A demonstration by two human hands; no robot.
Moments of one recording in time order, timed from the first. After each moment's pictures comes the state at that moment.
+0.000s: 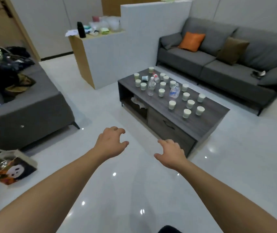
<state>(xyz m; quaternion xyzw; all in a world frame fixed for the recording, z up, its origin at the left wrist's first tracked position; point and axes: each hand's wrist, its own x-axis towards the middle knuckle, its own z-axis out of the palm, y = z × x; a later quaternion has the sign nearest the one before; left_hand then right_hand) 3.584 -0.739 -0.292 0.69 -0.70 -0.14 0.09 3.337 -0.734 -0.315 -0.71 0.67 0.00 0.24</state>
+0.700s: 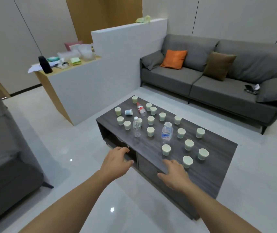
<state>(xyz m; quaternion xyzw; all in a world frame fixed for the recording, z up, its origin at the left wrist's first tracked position) 3.504 -1.190 -0.313 0.66 -0.72 -0.20 0.12 3.264 -1.146 -0.336 -0.62 0.72 -0.05 0.30</state>
